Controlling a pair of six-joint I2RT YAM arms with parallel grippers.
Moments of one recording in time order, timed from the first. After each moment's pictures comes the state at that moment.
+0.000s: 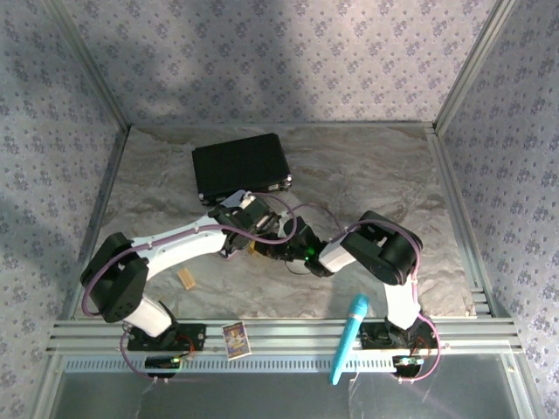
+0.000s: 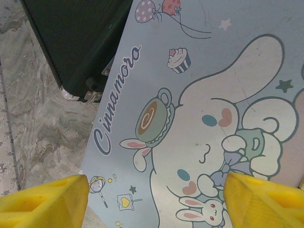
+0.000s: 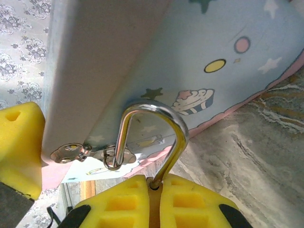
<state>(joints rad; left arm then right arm) -0.86 1.53 1.00 -0.71 -0.70 -0.19 0.87 1.94 0.68 0.83 -0.31 1.06</state>
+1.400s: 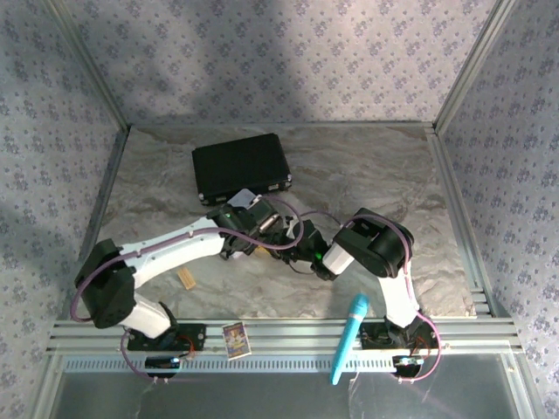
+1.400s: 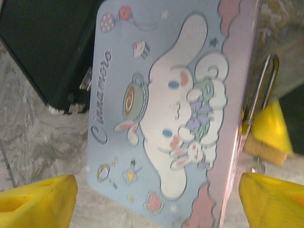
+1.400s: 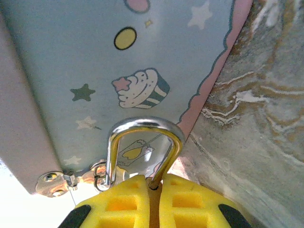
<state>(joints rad) -0.94 1.47 1.08 -0.88 -0.60 -0.12 0.82 2.03 0.62 1.06 -0.33 1.38</state>
